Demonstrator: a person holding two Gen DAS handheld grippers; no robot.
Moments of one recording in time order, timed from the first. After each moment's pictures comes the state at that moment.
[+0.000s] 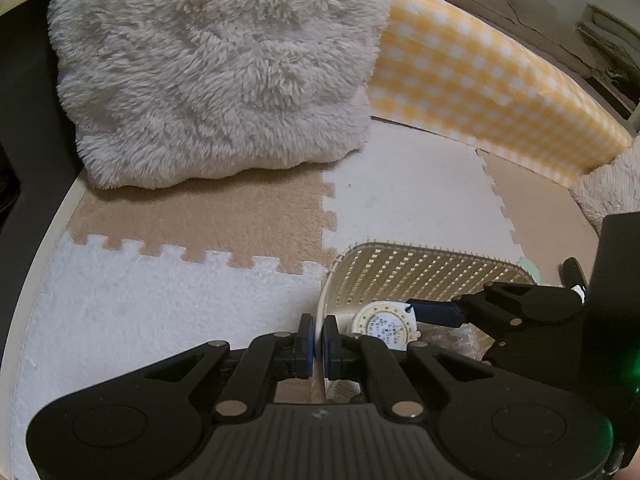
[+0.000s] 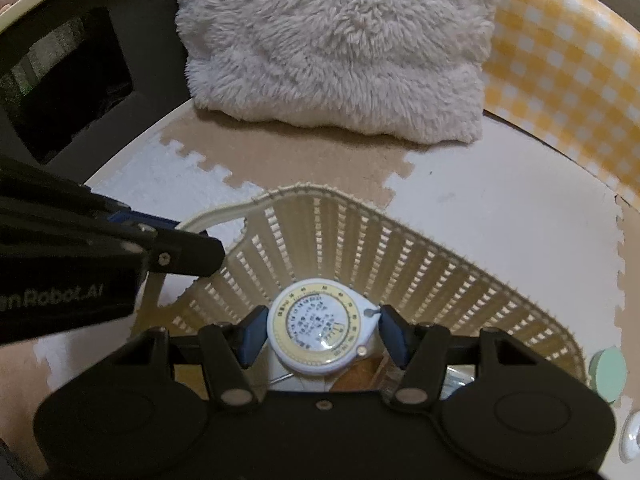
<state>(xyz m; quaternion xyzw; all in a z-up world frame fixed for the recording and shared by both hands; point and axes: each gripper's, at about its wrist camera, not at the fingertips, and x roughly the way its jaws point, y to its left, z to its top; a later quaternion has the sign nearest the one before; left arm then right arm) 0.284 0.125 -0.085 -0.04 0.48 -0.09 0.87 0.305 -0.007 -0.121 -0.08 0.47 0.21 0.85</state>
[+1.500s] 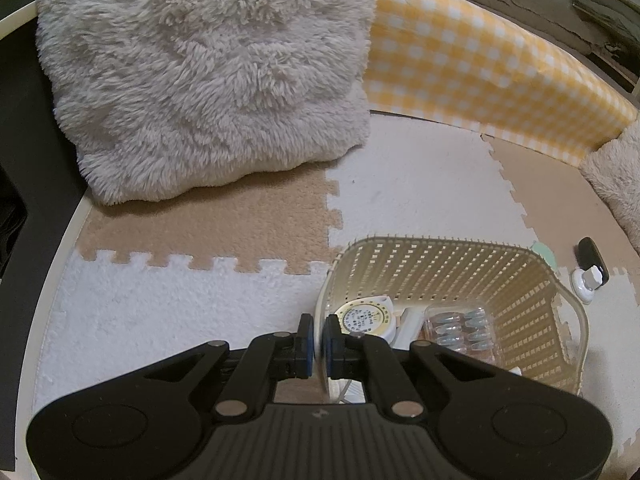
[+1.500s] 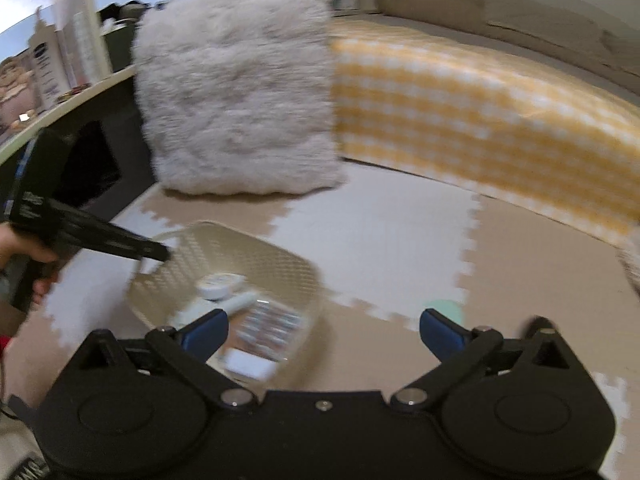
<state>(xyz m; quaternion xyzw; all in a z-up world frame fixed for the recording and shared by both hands) 0.284 0.116 -0.087 0.00 0.49 -0.08 0.87 0.213 -0.195 -0.027 -0.03 0.39 0.15 0.91</state>
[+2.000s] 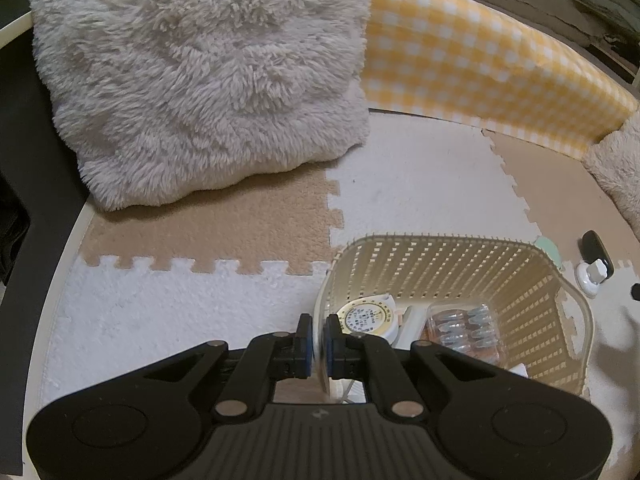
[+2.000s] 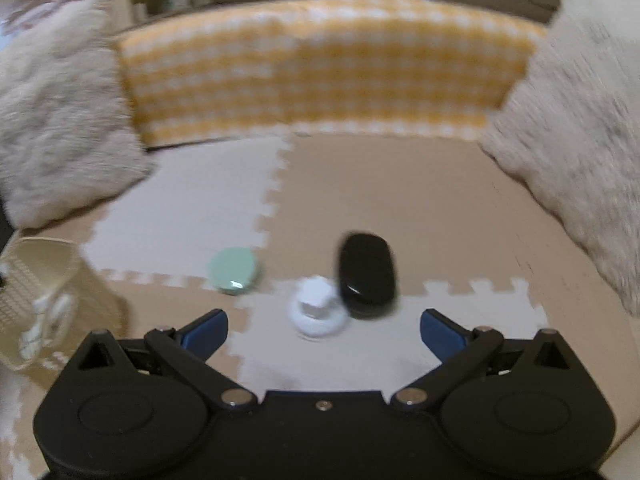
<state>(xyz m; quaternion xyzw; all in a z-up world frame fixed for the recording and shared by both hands) 0.283 0.111 -0.086 0.02 0.48 -0.08 0.87 0.228 -0.328 -0.107 0.06 0.43 -0.03 0.90</state>
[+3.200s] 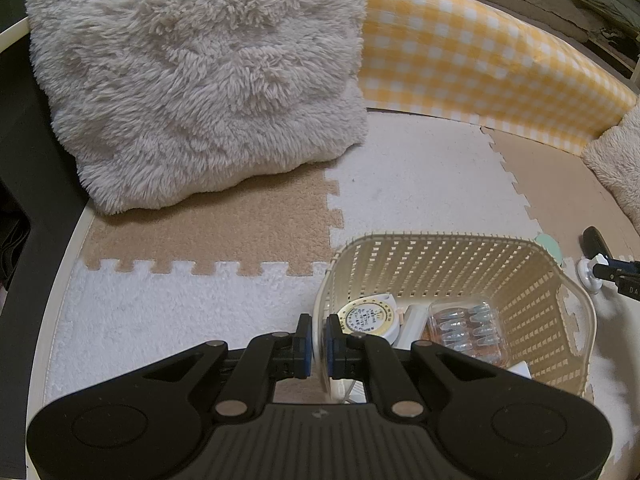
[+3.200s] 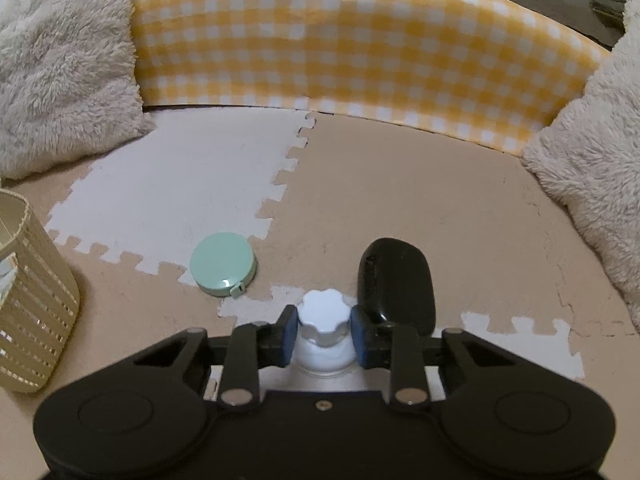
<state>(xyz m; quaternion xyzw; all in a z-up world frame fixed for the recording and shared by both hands) 0.283 0.109 -0.086 0.03 0.48 -0.08 0.87 0.267 -0.297 -0.140 -0.02 0.42 0.00 0.91</state>
